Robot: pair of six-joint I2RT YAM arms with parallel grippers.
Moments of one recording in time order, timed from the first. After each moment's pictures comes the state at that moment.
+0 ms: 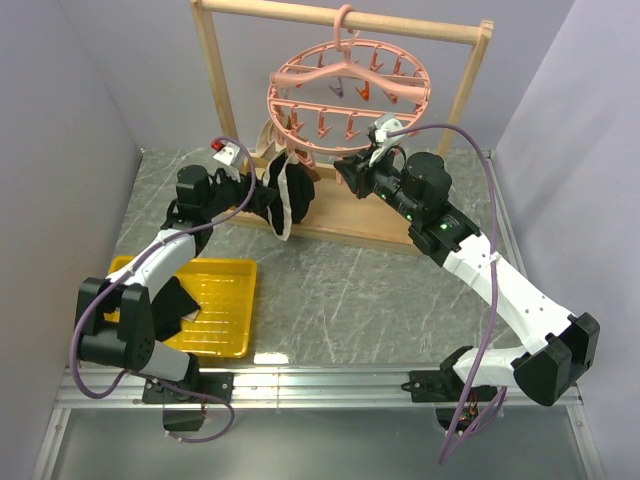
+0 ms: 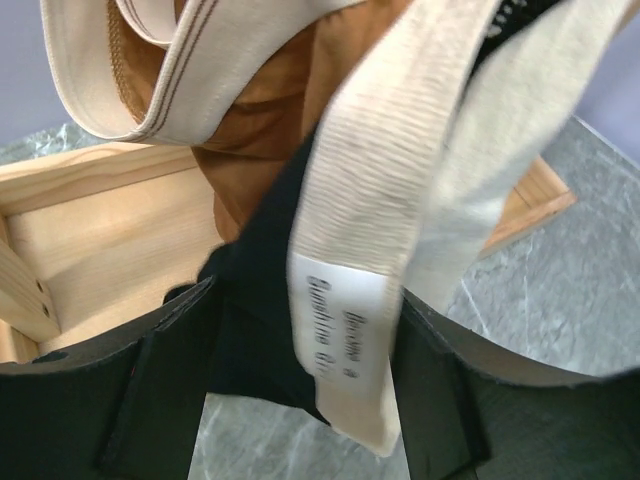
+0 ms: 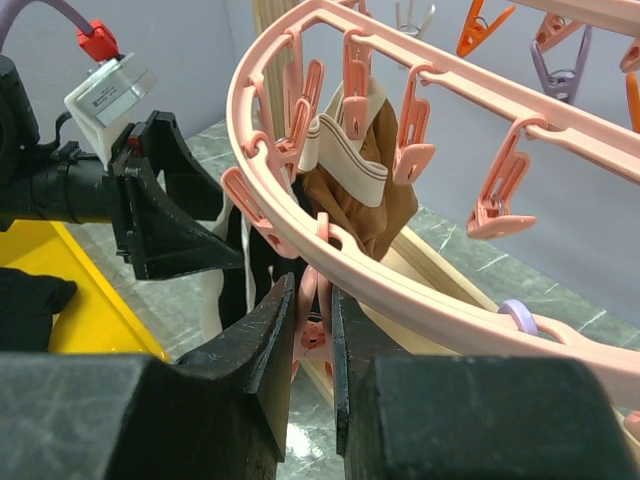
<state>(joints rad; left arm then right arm) -0.18 1.44 0.93 0.34 0.57 -0.11 0.60 1.27 1.25 0.03 -0.13 0.00</state>
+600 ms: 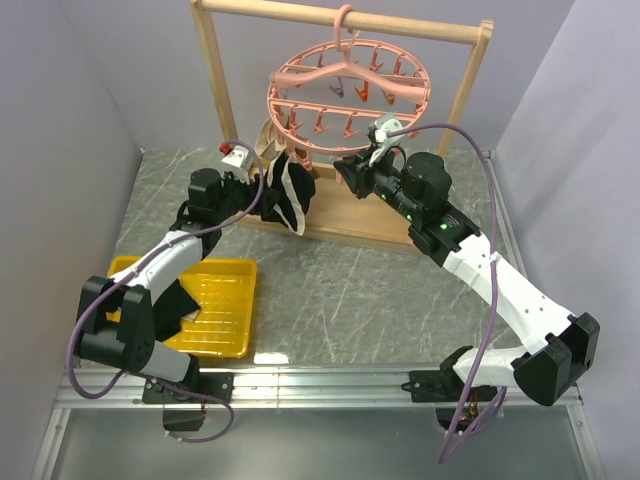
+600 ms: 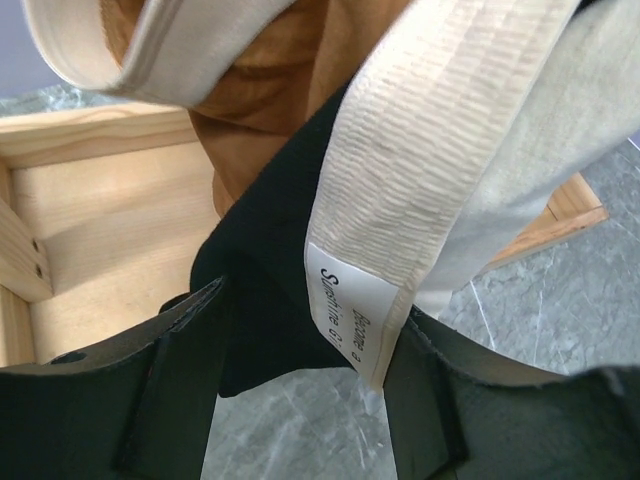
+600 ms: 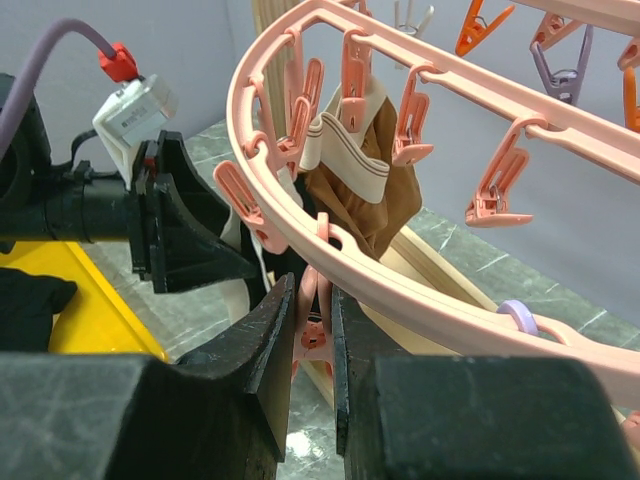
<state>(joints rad) -0.25 1.44 0.93 0.30 0.40 -0.15 0.60 1.27 1.25 0.03 -0.13 0.00</state>
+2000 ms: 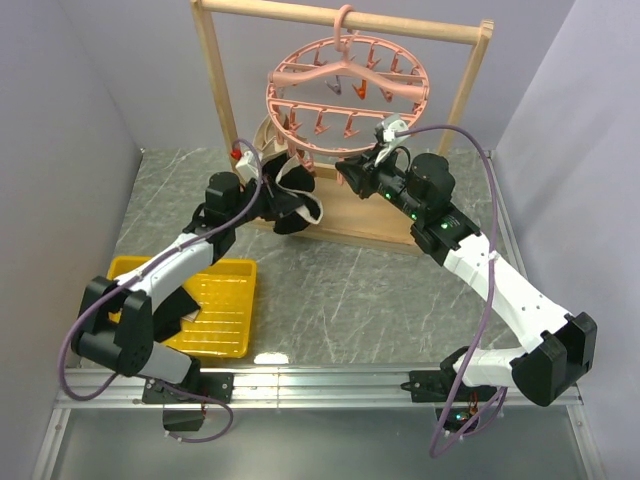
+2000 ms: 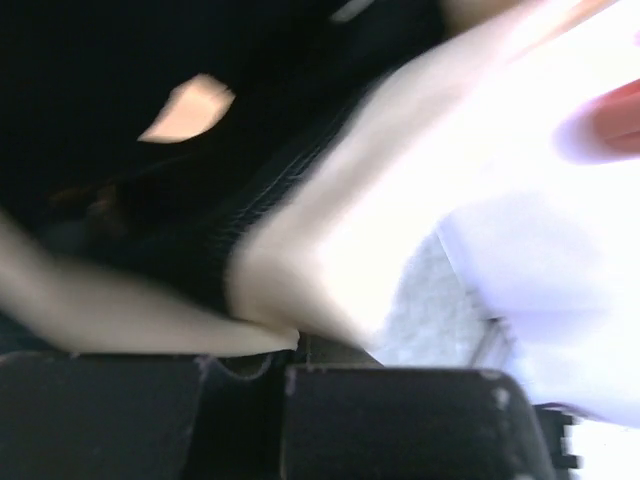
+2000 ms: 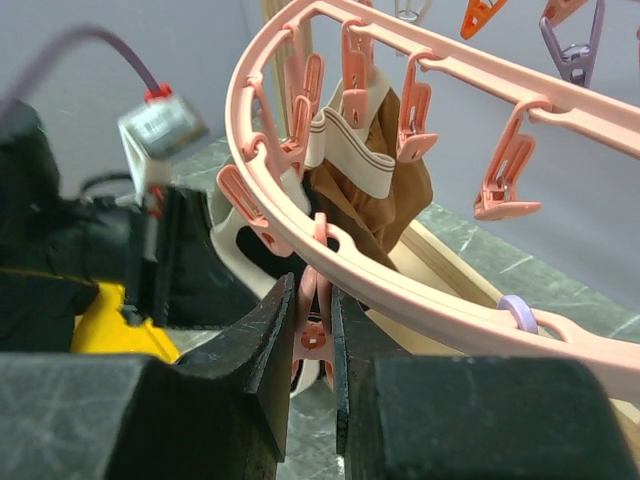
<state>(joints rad) -0.38 1.44 0.93 0.30 0.45 -0.66 0.56 1.27 1.20 0.09 -0.21 0.06</state>
